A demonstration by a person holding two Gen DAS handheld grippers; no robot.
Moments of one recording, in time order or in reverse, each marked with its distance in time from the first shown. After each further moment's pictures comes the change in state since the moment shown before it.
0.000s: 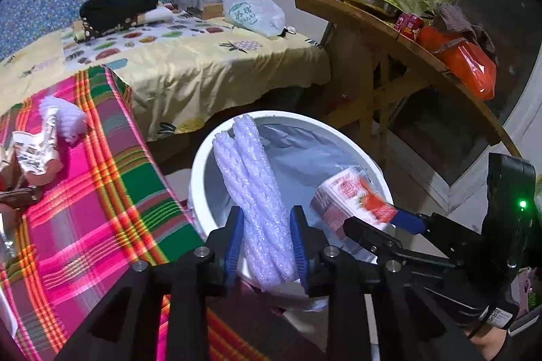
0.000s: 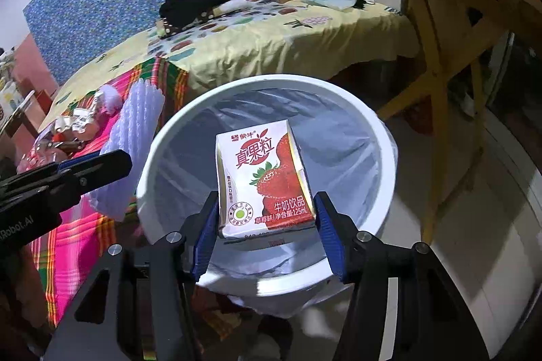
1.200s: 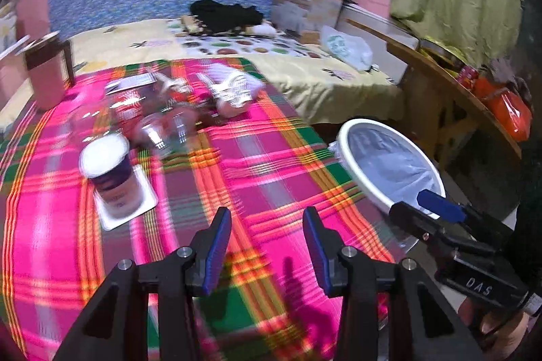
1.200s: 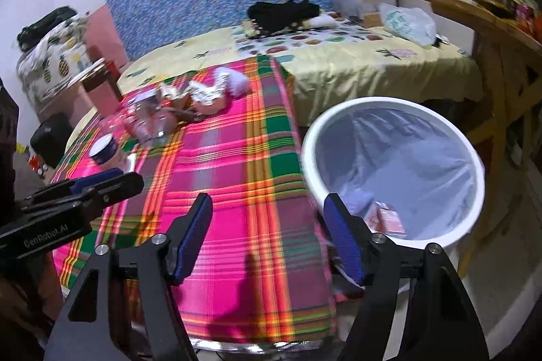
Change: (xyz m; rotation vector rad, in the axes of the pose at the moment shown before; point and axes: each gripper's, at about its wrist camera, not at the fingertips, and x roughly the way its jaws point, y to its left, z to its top) left arm -0.155 0.088 -0.109 -0.229 -0.136 0.282; right arm -0.043 0.108 -0.026 -0.225 -0.050 0.229
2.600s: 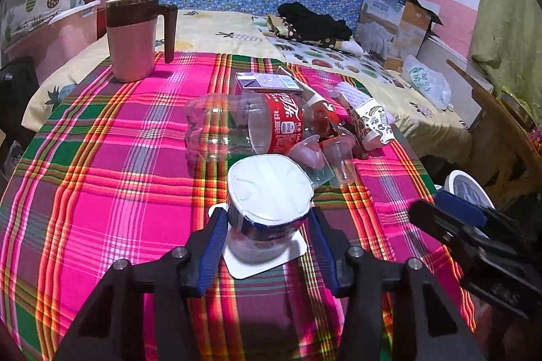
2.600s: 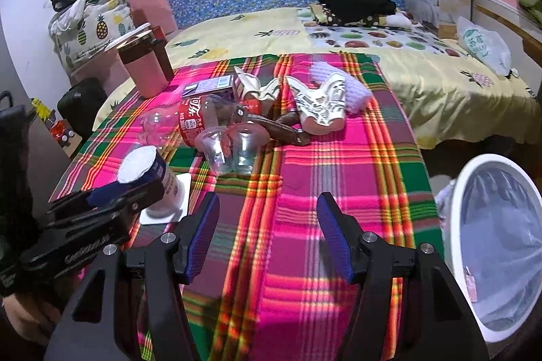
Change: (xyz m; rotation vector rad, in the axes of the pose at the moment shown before) left arm 0.021 0.124 0.022 -0.195 -0.043 0.217; right arm 0.074 0.084 0.042 -0.147 0.087 0.151
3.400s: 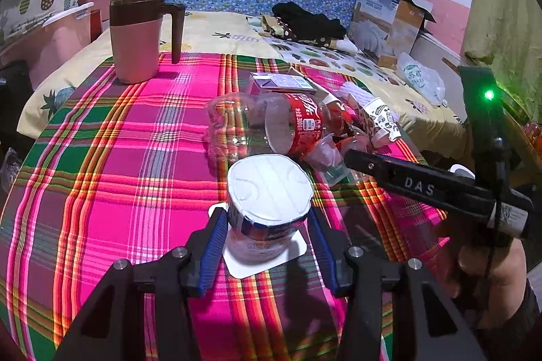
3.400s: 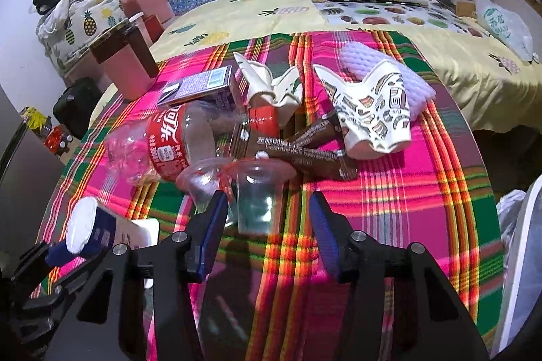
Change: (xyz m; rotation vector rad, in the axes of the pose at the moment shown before) left arm 0.001 0.026 0.002 0.023 0.006 -0.031; right arm 0.059 0.003 0.027 0.055 0.084 0.048
